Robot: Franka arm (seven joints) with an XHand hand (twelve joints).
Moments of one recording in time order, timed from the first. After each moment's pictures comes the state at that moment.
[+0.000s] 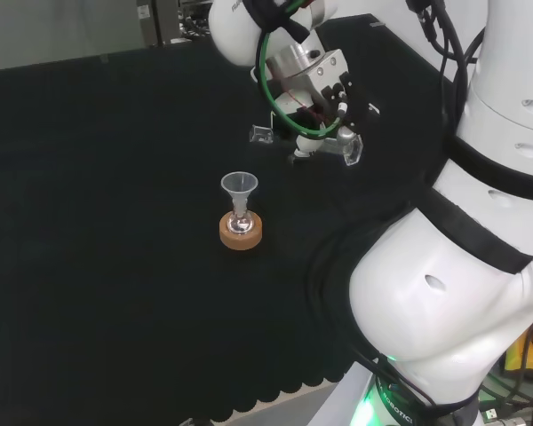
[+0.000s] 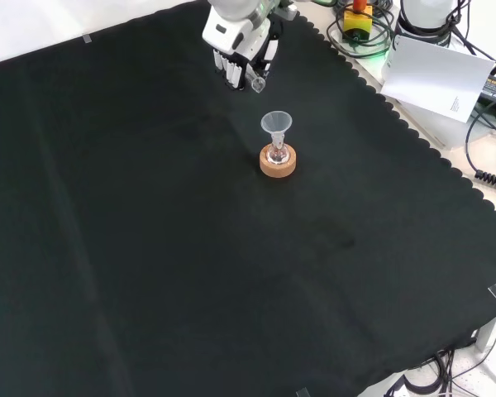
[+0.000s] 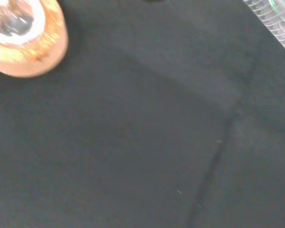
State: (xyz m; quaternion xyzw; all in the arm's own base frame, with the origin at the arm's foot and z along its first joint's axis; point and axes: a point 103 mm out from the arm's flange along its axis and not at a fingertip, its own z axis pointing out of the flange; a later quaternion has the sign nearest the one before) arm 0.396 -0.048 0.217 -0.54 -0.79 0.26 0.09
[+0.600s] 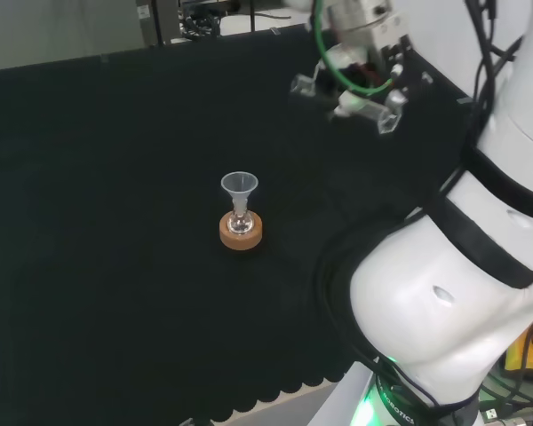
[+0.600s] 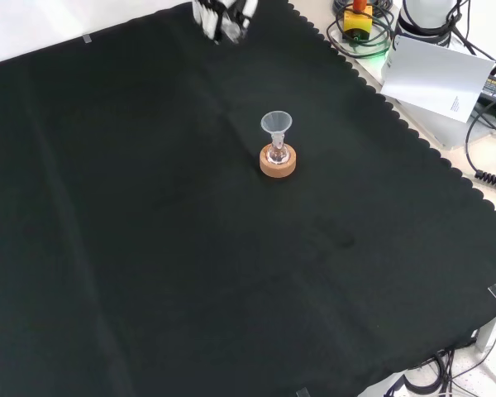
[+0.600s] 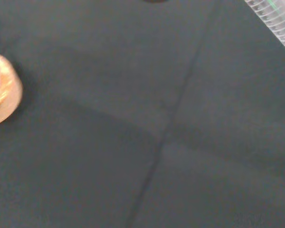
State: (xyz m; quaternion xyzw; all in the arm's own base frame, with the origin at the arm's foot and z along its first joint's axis) arm 0.397 -0.133 0.277 -0.59 -0.78 0.18 0.08
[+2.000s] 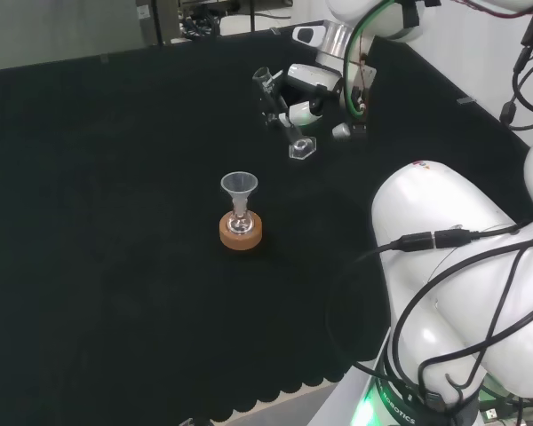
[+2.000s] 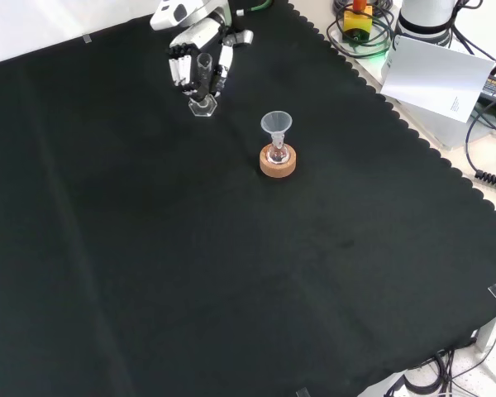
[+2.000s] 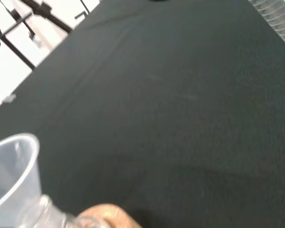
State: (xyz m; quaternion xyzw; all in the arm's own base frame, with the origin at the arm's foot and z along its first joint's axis) arm 0.486 -0.069 0.173 -0.50 -0.83 -0.12 0.22
